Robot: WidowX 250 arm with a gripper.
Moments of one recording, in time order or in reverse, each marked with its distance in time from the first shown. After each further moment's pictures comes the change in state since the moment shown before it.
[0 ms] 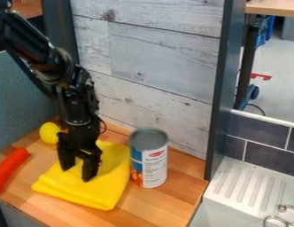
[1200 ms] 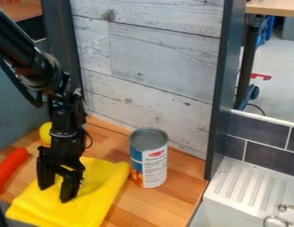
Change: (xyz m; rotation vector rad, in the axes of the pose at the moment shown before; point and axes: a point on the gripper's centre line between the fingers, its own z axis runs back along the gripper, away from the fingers) arm -0.042 0.000 -0.002 -0.001 0.109 0.000
